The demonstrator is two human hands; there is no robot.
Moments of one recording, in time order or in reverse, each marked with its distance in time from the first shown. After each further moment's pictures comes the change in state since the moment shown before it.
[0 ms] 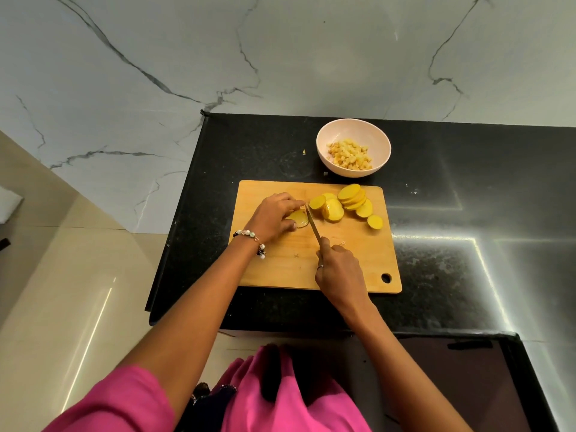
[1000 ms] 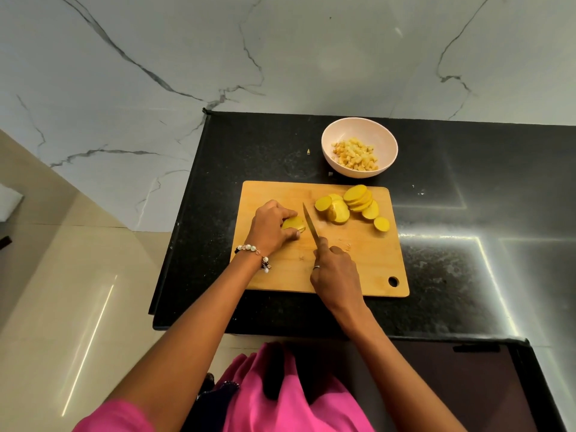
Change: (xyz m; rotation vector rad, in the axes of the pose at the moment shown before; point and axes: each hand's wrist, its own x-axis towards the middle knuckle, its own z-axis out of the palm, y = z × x) left_hand -0.016 -0.005 0.007 -0.143 0.106 -0.229; right_hand 0.005 -0.017 0.007 0.005 0.000 0.024
